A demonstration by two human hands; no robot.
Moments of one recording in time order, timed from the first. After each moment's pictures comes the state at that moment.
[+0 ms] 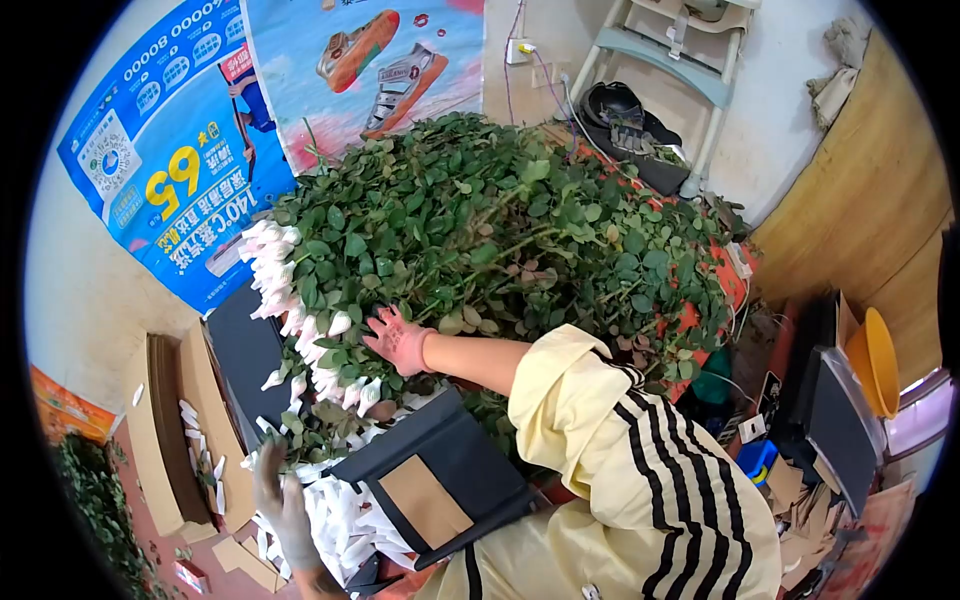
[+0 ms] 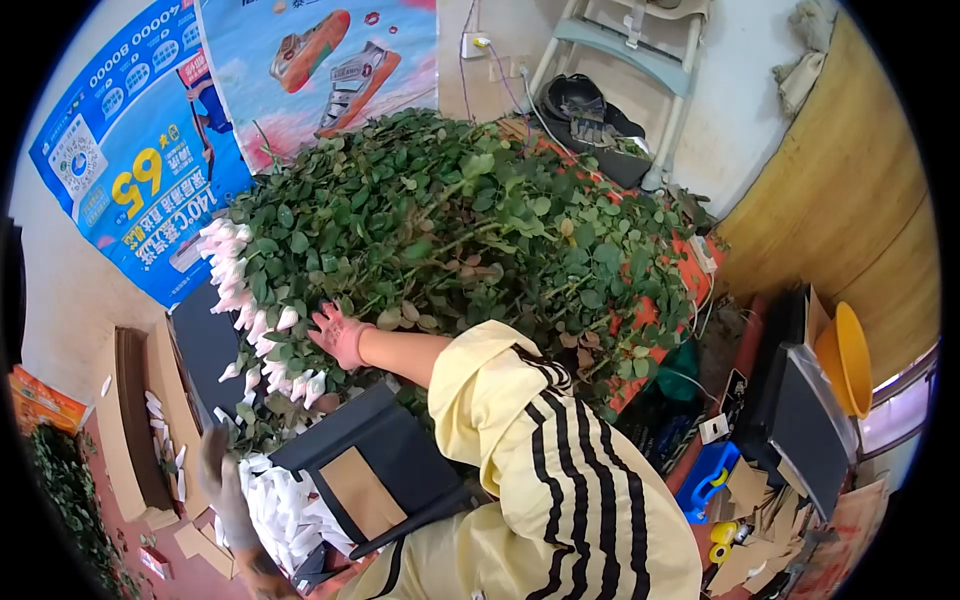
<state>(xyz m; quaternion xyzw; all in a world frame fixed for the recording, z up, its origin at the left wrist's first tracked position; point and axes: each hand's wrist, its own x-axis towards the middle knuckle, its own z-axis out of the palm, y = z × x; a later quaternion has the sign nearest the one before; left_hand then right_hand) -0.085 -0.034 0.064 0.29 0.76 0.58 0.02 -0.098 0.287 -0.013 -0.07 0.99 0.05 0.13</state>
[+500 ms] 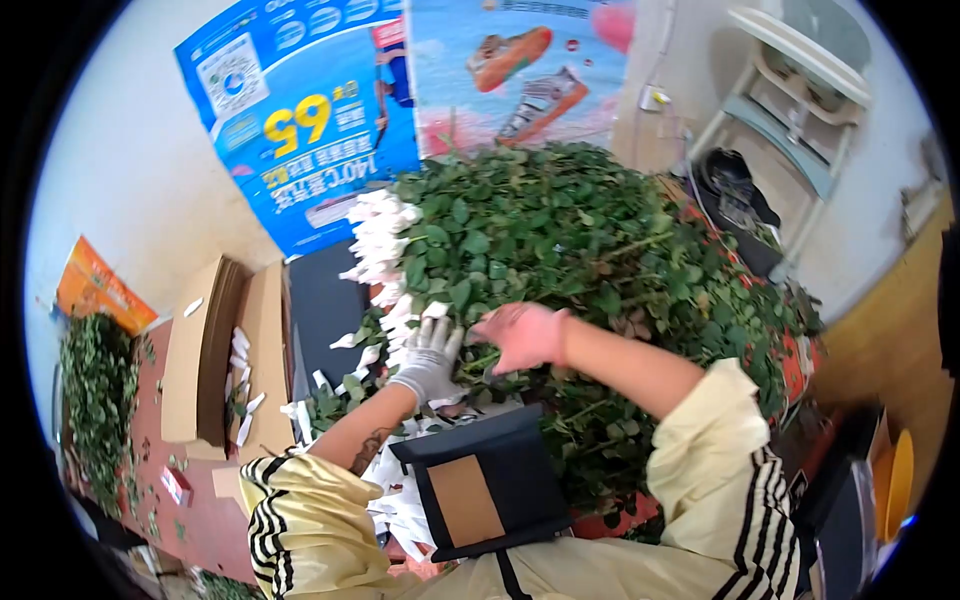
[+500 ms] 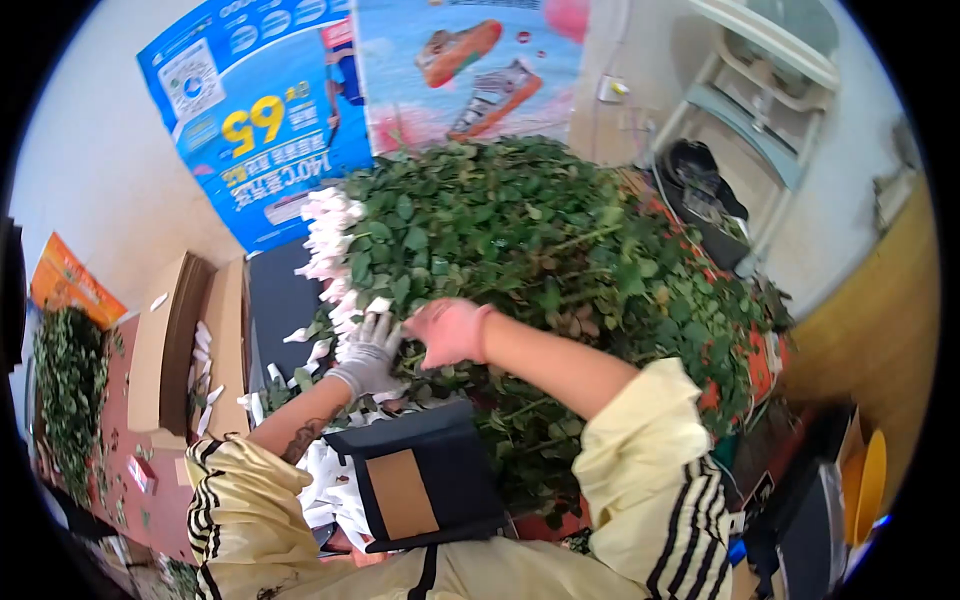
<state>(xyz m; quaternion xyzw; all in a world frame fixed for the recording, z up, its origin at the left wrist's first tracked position) -0.164 0.140 0.009 0.52 0.85 -0.09 0.08 -0.065 0.307 0.107 -0.14 0.98 -0.05 0.16</state>
